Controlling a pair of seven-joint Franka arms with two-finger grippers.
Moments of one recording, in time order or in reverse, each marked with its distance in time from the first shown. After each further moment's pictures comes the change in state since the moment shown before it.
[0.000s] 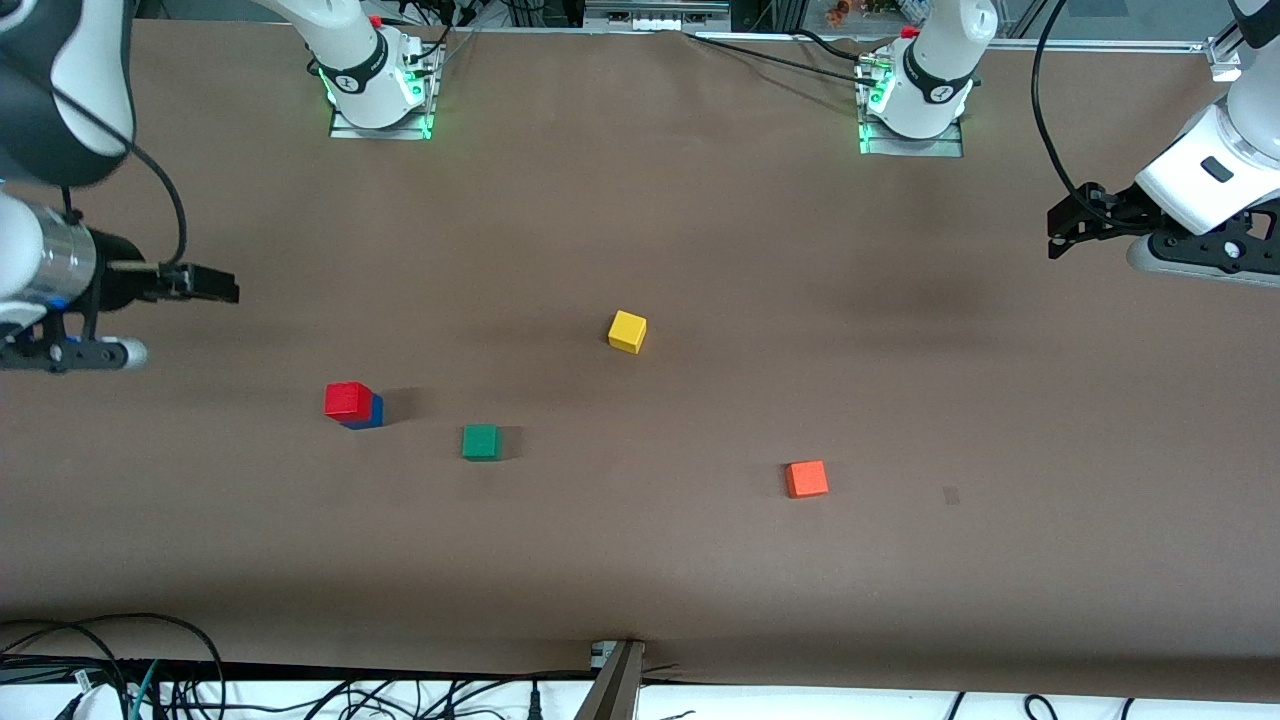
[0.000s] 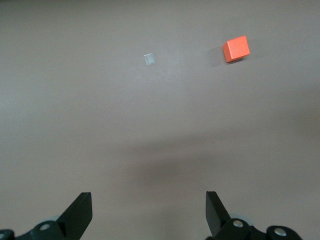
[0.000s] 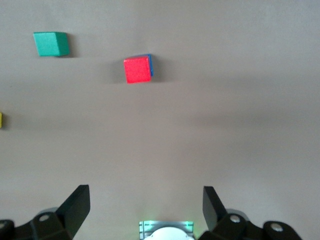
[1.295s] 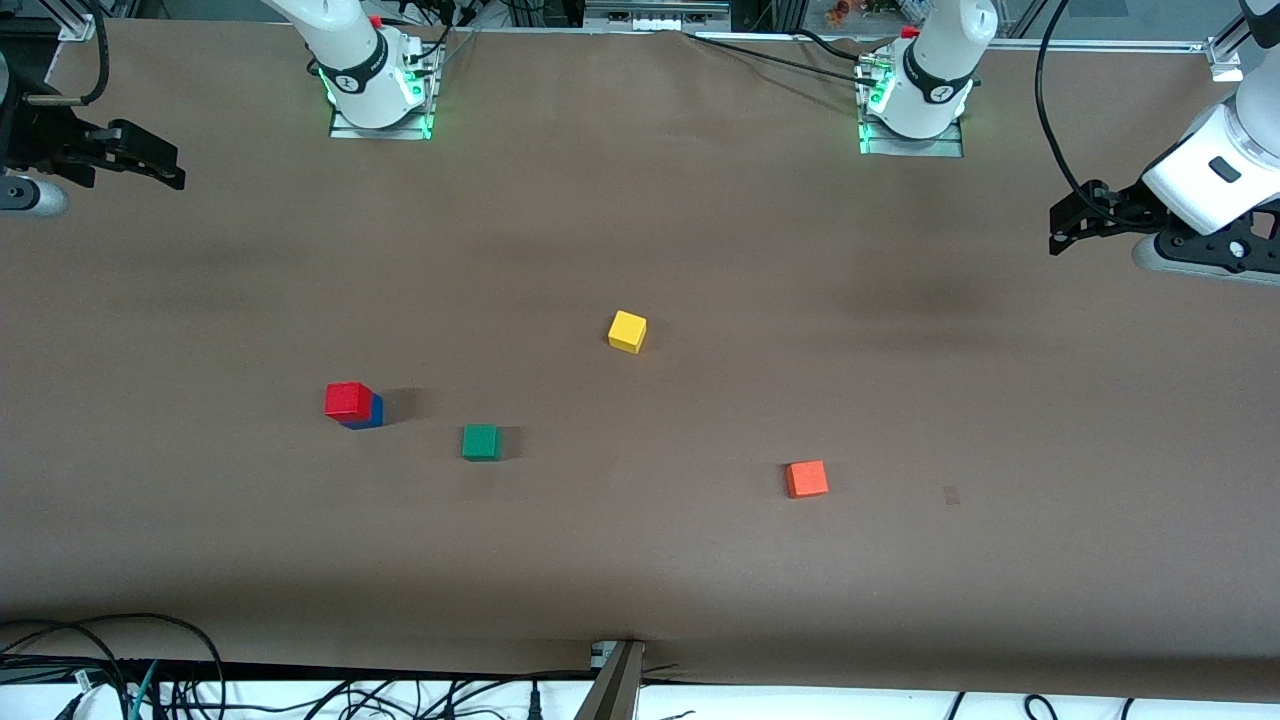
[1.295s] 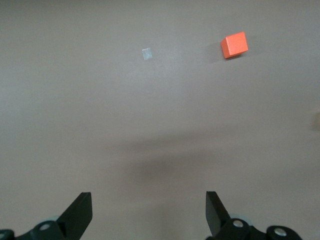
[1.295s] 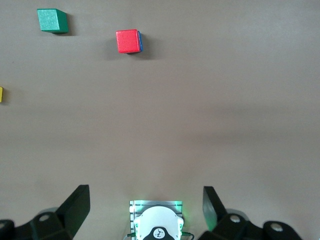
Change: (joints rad) left arm 0.003 0.000 0.009 0.002 -0.020 -0.021 0.000; right arm -0.194 -0.299 0.236 -0.199 -0.126 -0.017 0.021
